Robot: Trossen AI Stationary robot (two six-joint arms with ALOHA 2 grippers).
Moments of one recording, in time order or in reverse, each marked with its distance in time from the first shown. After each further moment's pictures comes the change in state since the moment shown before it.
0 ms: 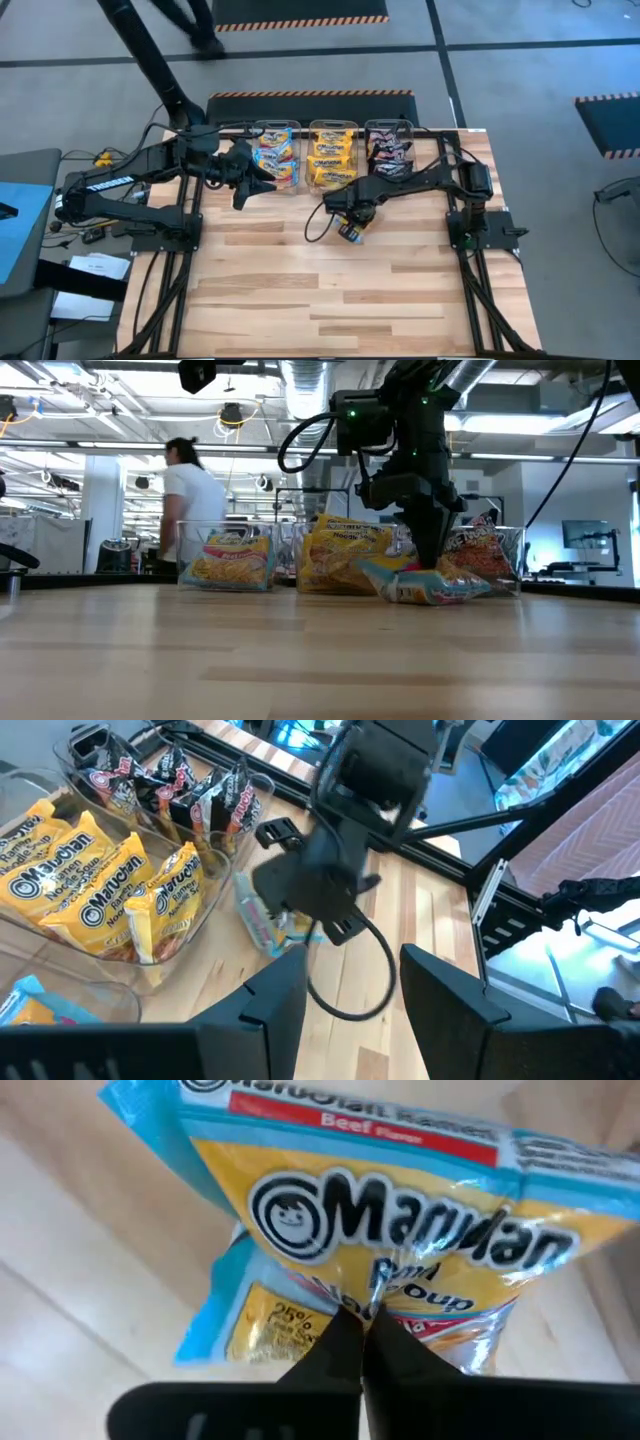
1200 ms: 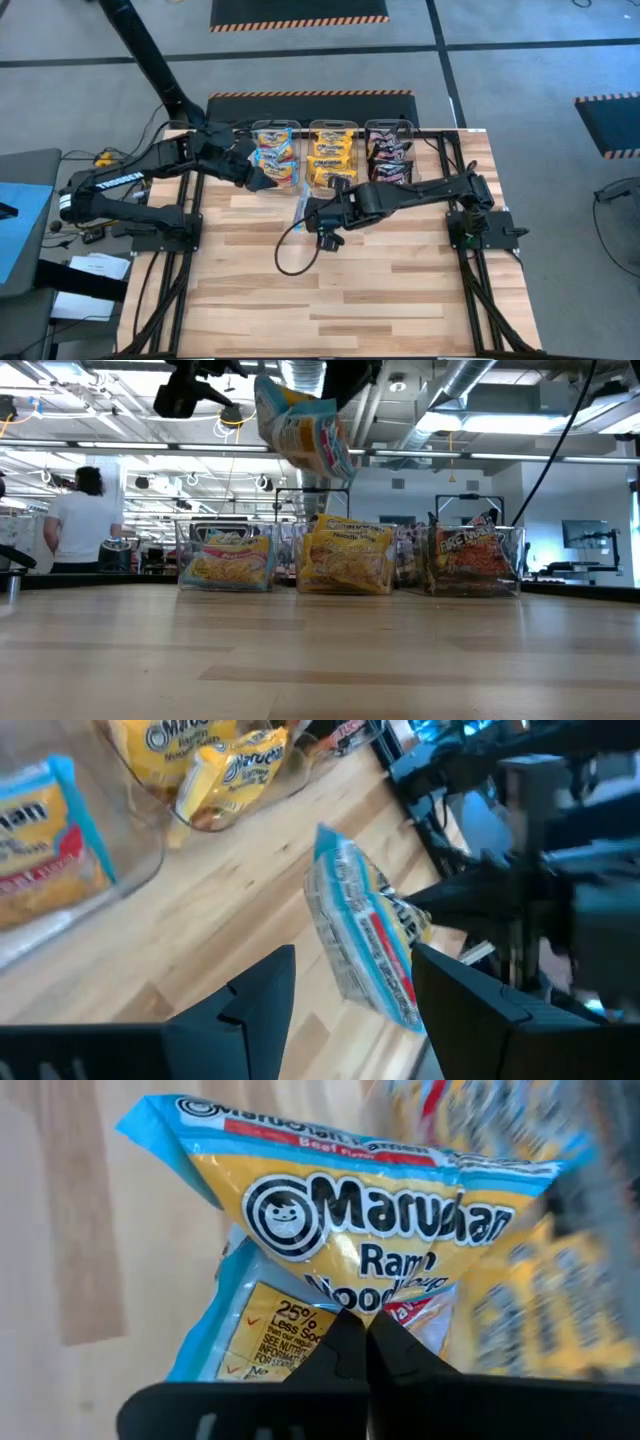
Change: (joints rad) left arm 0.080 0.061 0.001 -0.132 0.018 -0.470; right arm 0.203 0.004 0.604 -0.095 0.395 -0.393
